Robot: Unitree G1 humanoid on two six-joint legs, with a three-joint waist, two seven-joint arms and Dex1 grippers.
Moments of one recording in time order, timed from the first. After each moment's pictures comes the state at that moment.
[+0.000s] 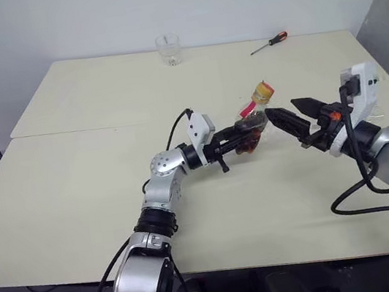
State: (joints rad) left arm -0.71 0.11 -0.10 0.52 -0.25 -0.10 -1.03; right arm -0.39 -0.54 -0.35 -0.67 1.32 1.06 -0.20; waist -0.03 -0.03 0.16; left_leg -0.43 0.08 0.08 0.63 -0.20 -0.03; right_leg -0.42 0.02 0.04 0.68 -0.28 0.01
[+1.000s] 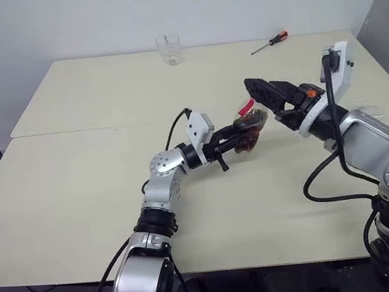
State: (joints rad) left arm -0.71 0.12 -0.10 0.52 -0.25 -0.10 -1.01; right arm -0.52 -0.39 -0.20 -0.52 1.32 0.86 -0.31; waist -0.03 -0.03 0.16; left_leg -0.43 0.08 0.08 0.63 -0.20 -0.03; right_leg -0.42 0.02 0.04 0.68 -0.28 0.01
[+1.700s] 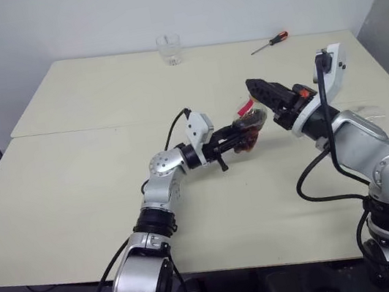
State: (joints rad) left arm -0.70 0.12 -0.10 0.52 -0.25 -0.10 -1.01; right arm -0.52 -0.36 -0.18 -0.49 1.31 0.83 -0.35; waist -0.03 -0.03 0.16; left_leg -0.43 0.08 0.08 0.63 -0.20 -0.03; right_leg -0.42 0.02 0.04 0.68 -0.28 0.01
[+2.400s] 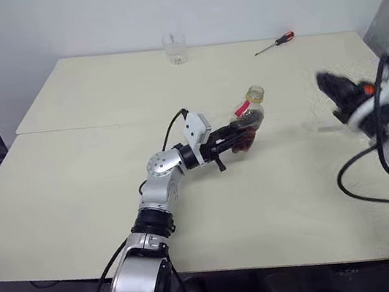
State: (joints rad) left arm -0.70 0.13 -0.09 0.52 -0.25 -0.10 -1.01; right arm -0.17 -0.59 -0.38 -0.50 1.15 0.78 -0.31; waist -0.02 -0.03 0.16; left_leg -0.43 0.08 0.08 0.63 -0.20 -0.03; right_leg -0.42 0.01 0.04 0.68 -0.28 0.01
